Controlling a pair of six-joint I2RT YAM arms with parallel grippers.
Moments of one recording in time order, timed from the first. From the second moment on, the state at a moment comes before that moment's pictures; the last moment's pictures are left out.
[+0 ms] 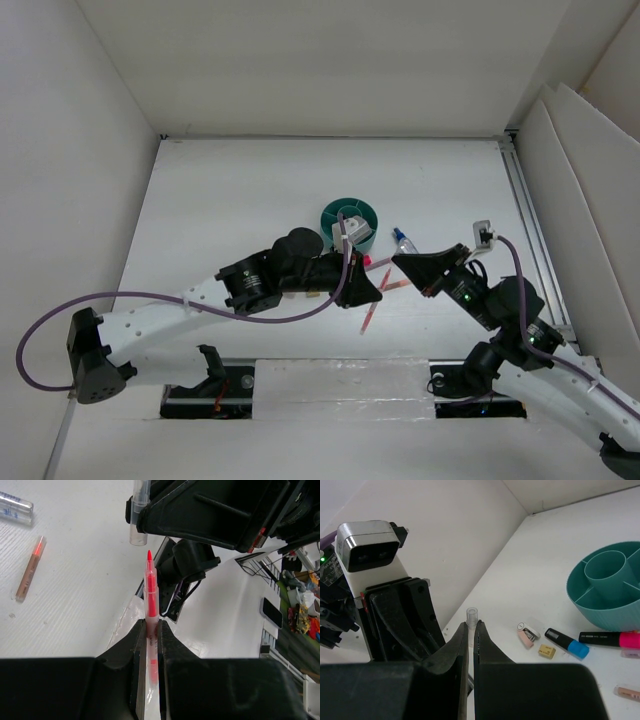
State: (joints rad) left arm -1.11 1.13 1.00 -0.21 0.29 -0.57; right arm 0.83 0.40 0.52 0.04 0.06 0.72
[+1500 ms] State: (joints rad) left arm -1.11 1.15 1.02 -0.21 0.29 -0.57; right arm 0.83 0.36 0.52 0.01 0.04 0.73
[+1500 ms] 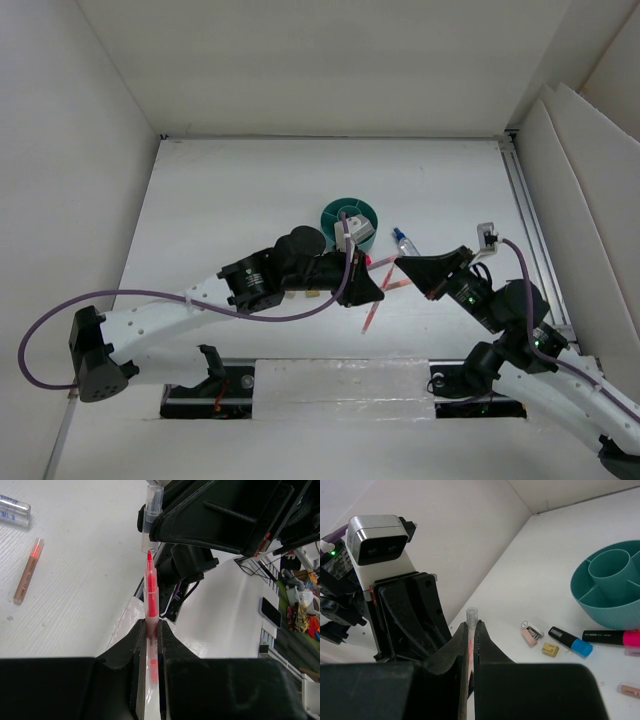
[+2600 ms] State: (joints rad) left arm -1.11 1.16 1.02 -0.21 0.23 -0.57; right arm 0.83 0.39 0.51 0.01 0.02 0.74
